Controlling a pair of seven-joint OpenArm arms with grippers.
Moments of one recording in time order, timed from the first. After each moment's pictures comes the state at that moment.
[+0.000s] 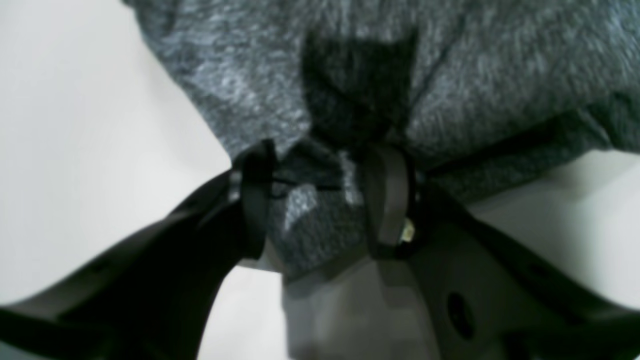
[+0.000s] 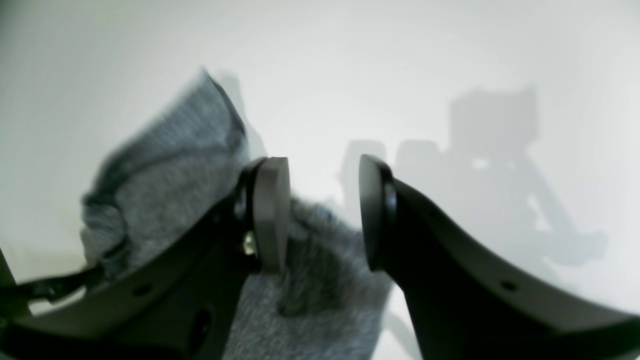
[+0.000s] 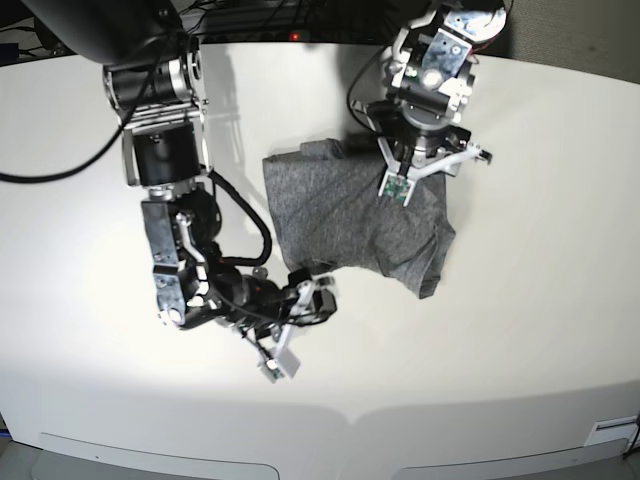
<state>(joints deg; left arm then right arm) 13.6 -5.3 27.8 99.8 12.8 8.8 54.1 25.3 4.2 -7.9 64.3 26.2 34.4 -53.4</state>
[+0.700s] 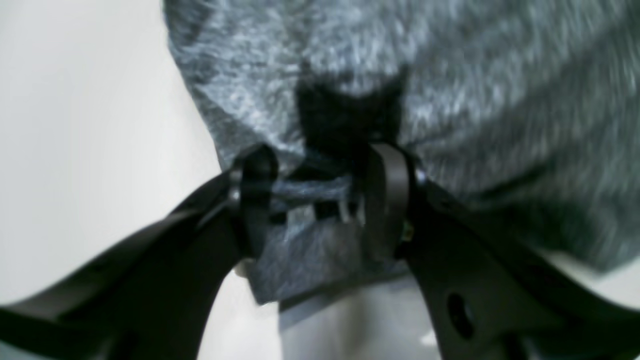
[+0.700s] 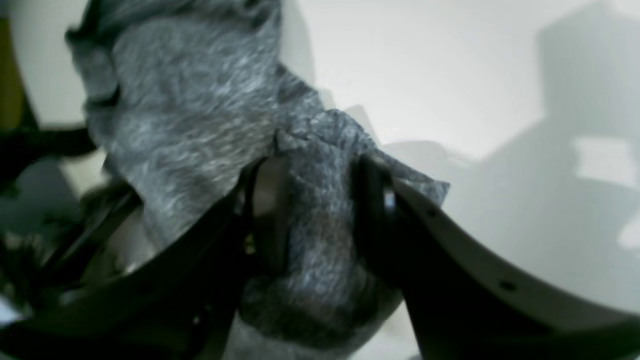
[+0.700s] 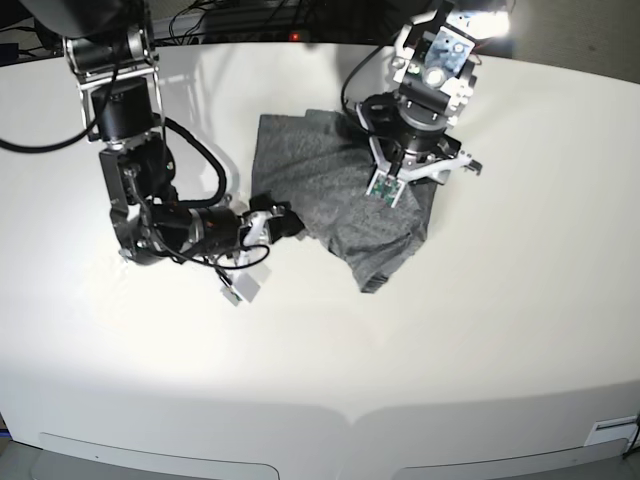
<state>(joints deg) 13.3 -5.7 27.8 99.7 12.8 4.9 45.3 15.7 15.6 -9.7 63.7 47.8 34.6 -66.0</state>
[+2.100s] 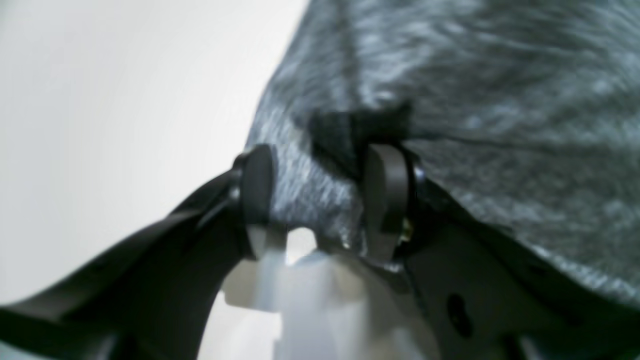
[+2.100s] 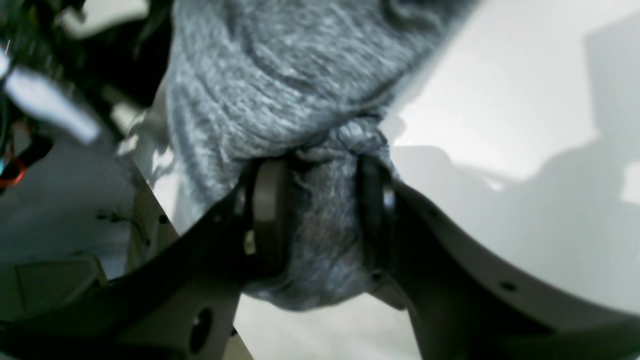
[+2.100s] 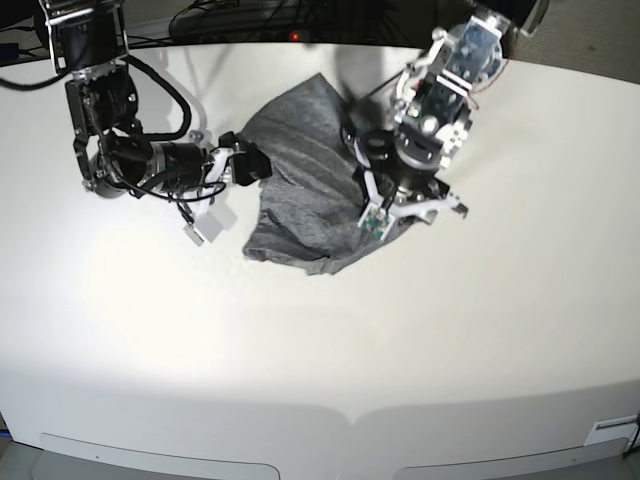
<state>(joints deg) 2.7 -6.0 27.8 81.4 10.3 -2.7 35.9 0.3 22.8 -6.6 75.8 57.2 34.7 -67.0</state>
